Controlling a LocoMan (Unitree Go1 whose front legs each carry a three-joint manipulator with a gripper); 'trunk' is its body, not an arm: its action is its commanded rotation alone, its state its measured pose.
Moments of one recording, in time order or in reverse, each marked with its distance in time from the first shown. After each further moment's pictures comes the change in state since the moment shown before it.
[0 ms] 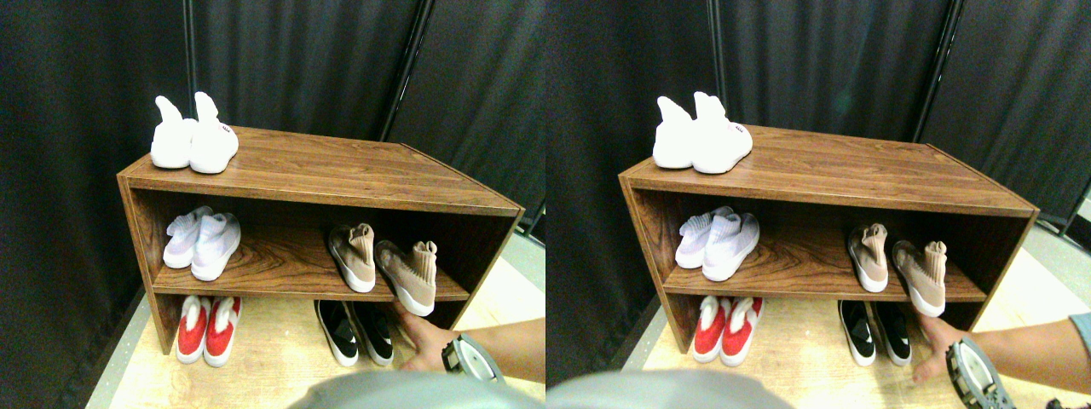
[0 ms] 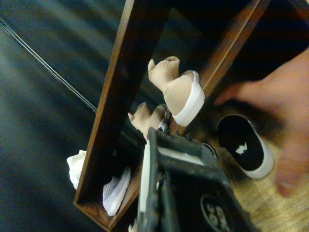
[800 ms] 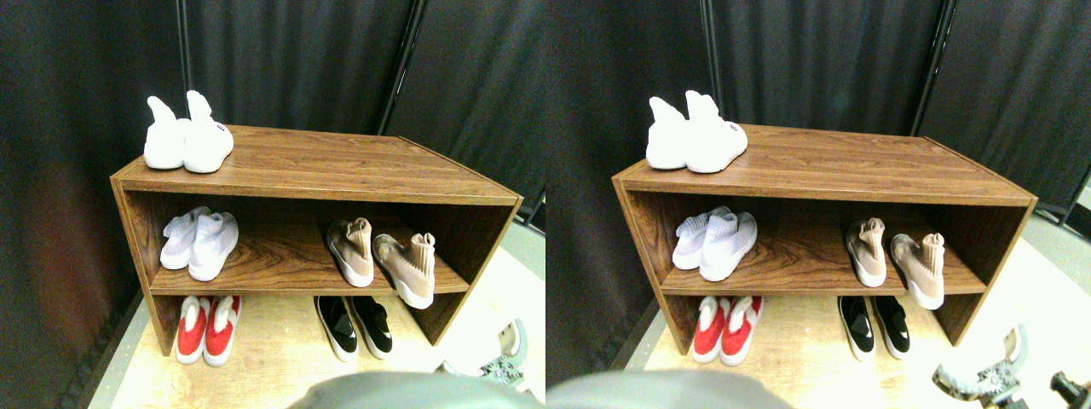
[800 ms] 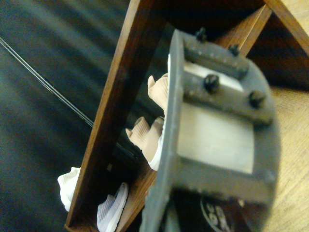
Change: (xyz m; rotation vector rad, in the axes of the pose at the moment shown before) right arm 0.014 0.007 0.010 0.007 -0.077 -0.047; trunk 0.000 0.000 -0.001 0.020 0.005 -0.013
